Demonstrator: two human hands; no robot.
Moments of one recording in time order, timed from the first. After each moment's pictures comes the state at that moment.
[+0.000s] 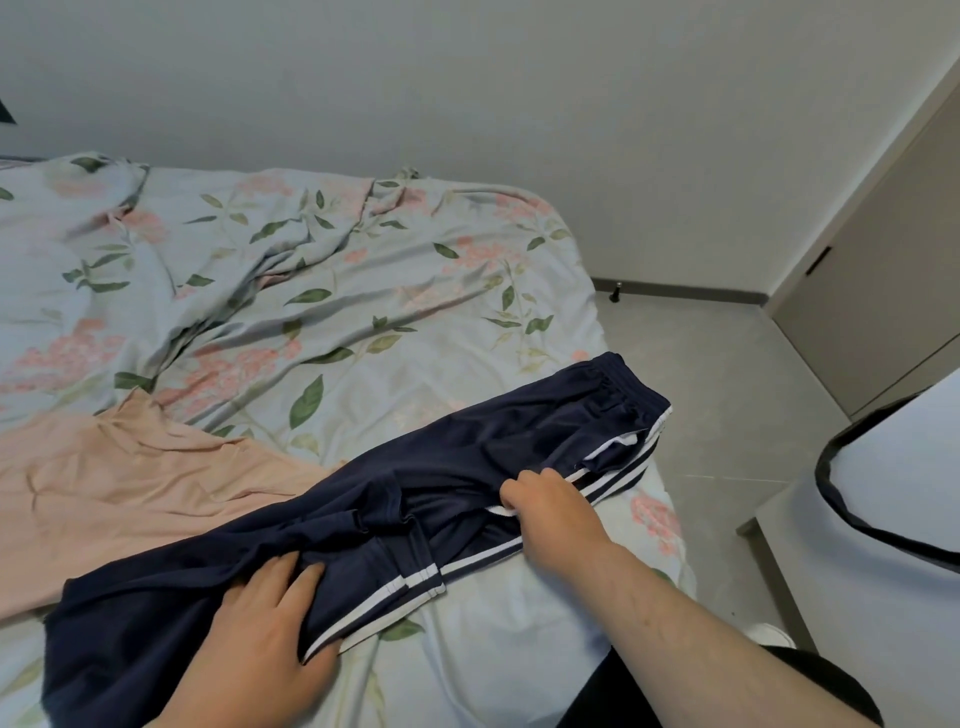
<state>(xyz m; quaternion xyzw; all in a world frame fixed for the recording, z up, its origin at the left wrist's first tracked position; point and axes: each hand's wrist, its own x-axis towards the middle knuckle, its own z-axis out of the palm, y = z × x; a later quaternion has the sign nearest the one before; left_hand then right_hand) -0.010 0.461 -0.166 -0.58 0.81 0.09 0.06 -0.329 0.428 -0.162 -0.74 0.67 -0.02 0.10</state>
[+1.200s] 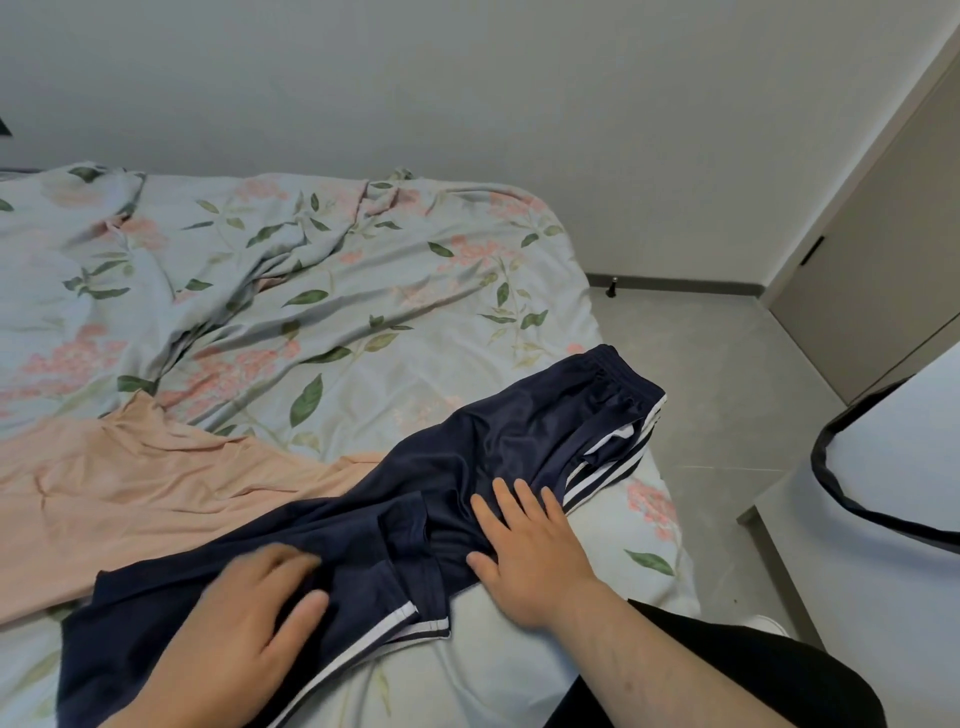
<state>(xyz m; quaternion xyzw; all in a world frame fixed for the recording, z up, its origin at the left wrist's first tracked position) 0.007 0.460 -0.128 -0.54 0.82 0.17 -0.05 -0.300 0.465 -0.181 -0.74 0.66 0.06 0.13</state>
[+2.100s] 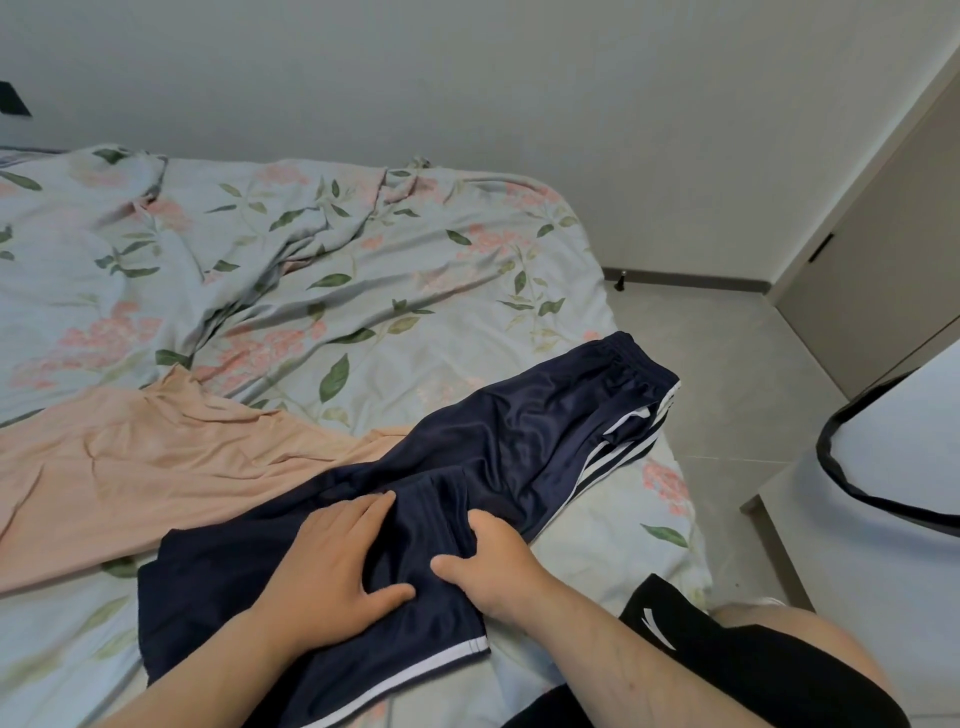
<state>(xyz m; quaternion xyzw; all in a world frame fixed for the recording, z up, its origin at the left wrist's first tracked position) -0.009 0.443 -0.176 -0.46 0.88 0.12 -0.07 -0.223 0.485 -0.153 -0.49 0.69 -0.21 0.50</state>
